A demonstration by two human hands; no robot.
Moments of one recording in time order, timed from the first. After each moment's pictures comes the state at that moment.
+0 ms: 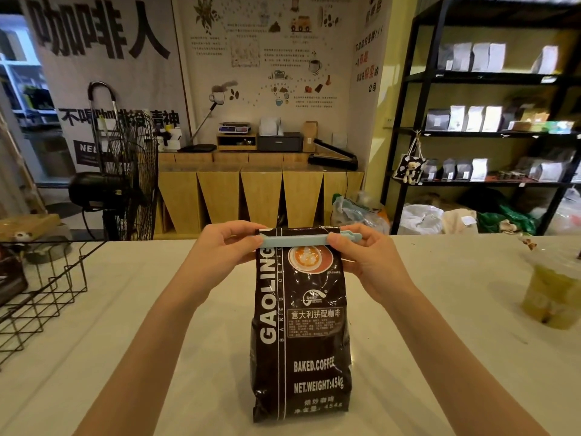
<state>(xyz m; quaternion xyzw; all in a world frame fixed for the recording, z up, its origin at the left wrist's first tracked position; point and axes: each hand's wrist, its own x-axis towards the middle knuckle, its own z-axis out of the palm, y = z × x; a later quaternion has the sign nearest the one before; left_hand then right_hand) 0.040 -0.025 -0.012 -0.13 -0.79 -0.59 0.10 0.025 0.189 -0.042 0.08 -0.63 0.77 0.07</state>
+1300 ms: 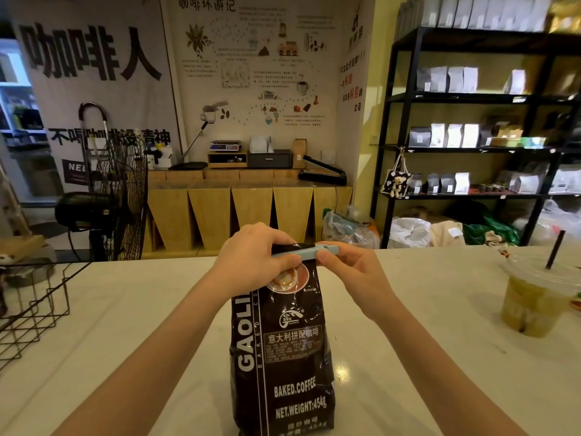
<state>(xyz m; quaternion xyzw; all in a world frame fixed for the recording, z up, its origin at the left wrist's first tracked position) 0.043 0.026 0.021 -0.22 -0.94 -0.24 0.12 0.039 0.196 -0.037 0.21 -0.71 0.65 0.15</state>
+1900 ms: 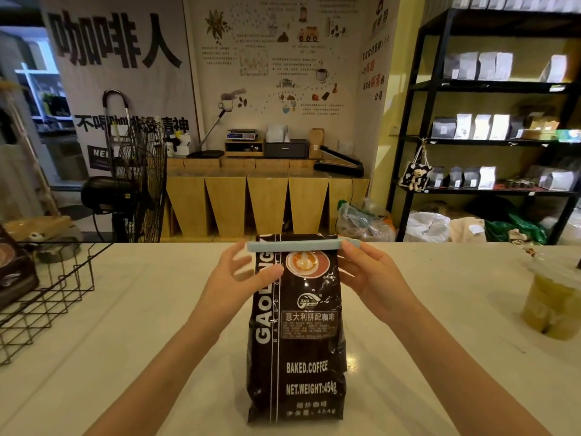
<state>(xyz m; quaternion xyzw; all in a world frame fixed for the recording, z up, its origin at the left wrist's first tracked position) 0.065 -0.009 -0.043 -0.03 -0.78 -0.63 0.06 0.034 0.201 -0.050 0.12 -0.56 0.82 0.00</state>
